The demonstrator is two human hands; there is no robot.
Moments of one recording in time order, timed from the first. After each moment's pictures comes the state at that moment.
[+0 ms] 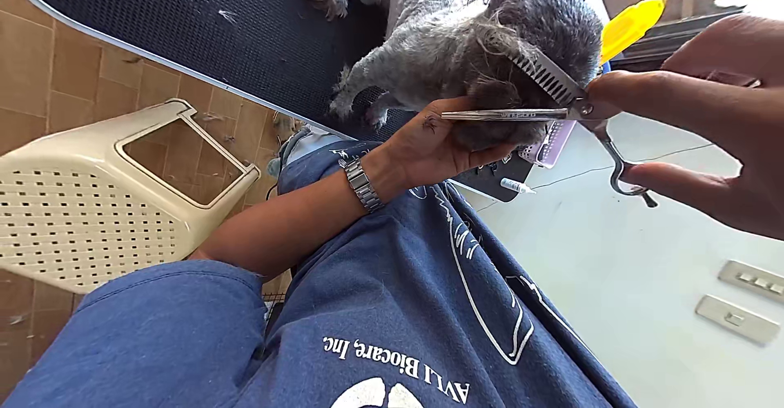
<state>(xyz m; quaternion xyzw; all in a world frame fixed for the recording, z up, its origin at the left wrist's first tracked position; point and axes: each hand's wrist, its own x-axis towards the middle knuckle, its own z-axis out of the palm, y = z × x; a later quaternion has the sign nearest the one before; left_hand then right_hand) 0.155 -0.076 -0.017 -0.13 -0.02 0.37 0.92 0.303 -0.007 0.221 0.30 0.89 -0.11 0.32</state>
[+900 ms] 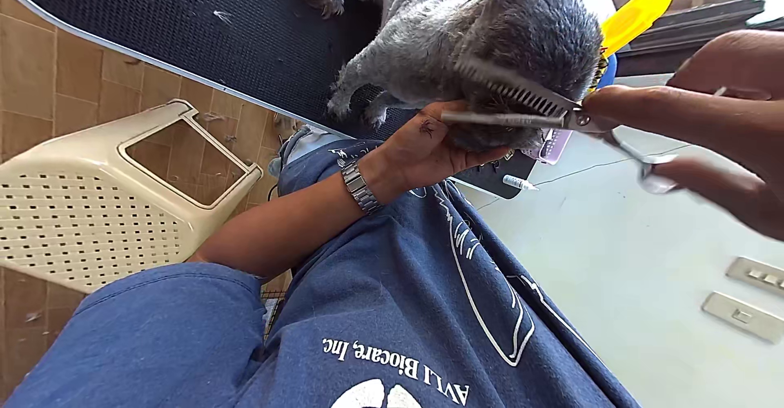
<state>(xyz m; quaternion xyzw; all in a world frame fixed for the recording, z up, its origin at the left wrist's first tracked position) 0.157 -0.079 -0.020 -0.13 0.00 0.38 0.92 0.294 -0.014 0.227 0.34 0.86 -0.12 0.36</state>
